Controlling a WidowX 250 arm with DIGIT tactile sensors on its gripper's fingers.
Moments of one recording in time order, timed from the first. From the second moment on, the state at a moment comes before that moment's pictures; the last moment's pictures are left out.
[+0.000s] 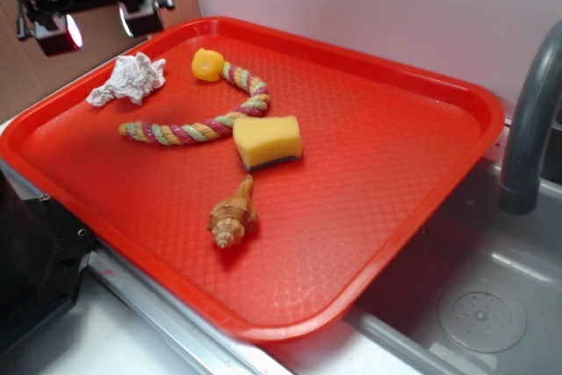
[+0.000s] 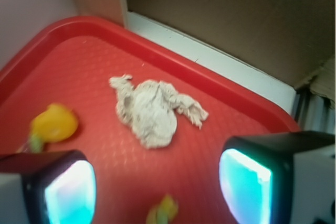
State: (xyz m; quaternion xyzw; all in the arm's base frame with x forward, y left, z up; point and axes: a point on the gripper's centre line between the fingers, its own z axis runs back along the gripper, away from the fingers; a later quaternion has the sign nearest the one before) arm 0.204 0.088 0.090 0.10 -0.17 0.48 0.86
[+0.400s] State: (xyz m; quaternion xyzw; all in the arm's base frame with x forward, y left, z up) arm 0.220 0.107 0.044 0.12 -0.15 0.47 0.86
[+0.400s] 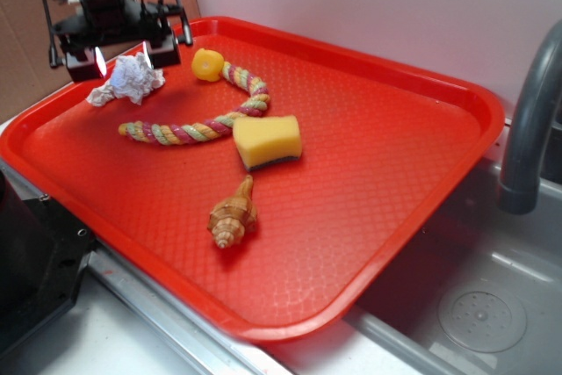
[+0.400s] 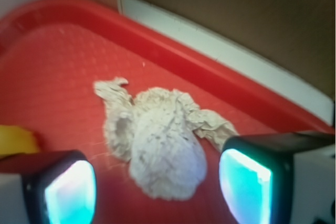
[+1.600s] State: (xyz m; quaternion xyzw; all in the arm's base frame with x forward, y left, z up) arm 0.227 0.115 0.030 0.12 -0.10 0.44 0.88
